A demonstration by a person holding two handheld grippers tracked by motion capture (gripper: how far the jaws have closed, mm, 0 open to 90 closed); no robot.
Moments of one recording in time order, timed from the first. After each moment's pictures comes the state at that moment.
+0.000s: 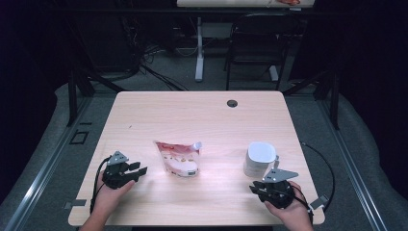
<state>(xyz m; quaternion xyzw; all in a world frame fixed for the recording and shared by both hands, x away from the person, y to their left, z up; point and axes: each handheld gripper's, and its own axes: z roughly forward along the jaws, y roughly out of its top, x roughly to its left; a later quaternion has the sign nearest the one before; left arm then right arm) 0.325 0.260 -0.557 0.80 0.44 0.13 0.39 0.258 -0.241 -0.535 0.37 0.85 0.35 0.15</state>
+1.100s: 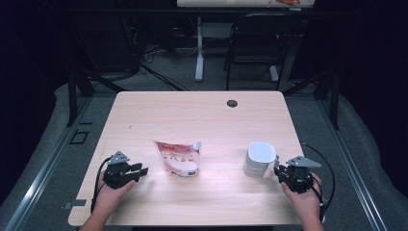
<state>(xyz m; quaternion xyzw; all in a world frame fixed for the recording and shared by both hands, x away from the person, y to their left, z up) 0.327 0.259 -0.559 0.80 0.44 0.11 0.39 0.291 -0.299 -0.544 0.52 0.75 0.33 0.24</state>
